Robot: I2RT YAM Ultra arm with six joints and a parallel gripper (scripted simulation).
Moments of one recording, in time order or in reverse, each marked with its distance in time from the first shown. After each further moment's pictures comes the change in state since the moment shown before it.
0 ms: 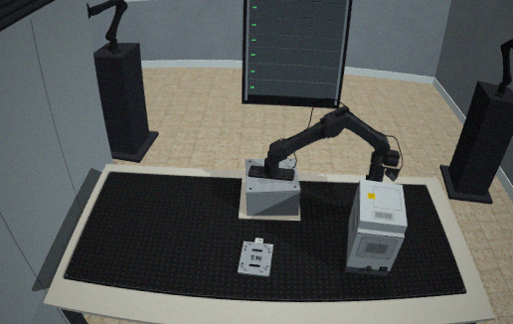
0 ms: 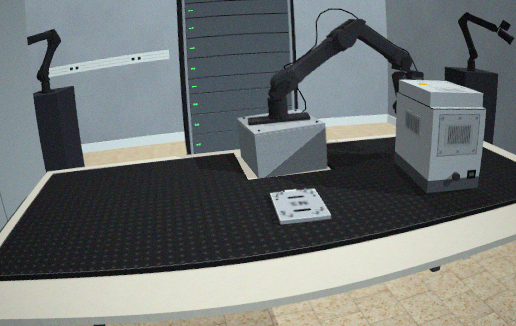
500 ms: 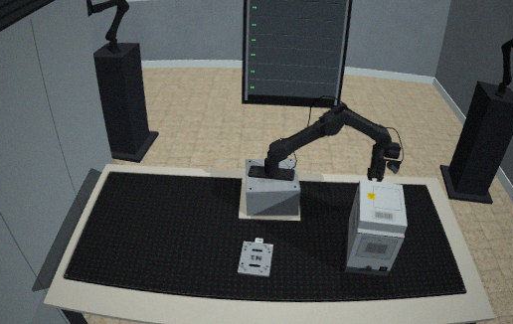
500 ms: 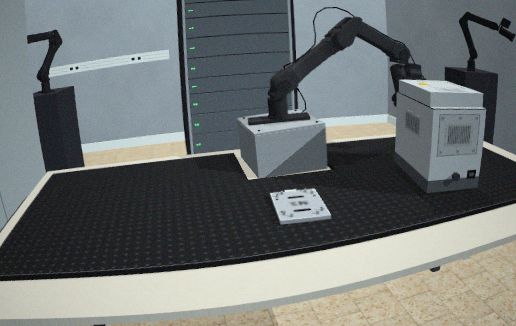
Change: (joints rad) arm 0.044 -0.010 0.086 -0.094 -0.007 0.035
